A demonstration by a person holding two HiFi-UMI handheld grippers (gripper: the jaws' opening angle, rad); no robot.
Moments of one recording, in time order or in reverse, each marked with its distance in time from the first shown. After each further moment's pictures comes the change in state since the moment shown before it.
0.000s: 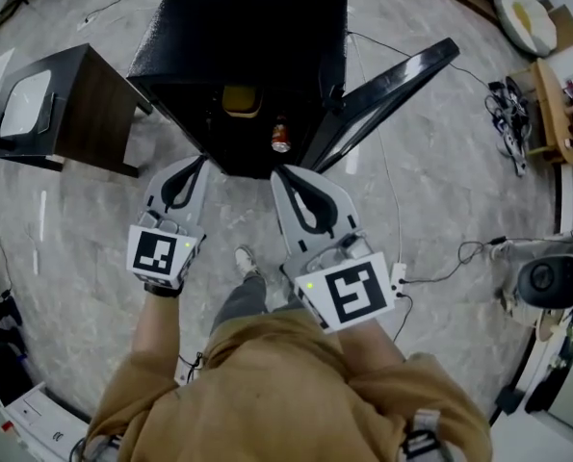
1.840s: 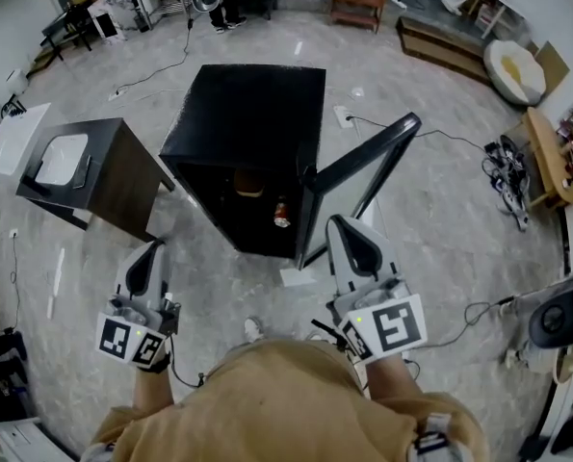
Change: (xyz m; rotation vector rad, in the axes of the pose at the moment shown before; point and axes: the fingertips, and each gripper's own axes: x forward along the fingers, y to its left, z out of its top) left arm -0.139 -0.011 0.146 -0.144 -0.266 0.128; right arm -0.108 -0.059 0.108 -0.107 -0.117 -0.057
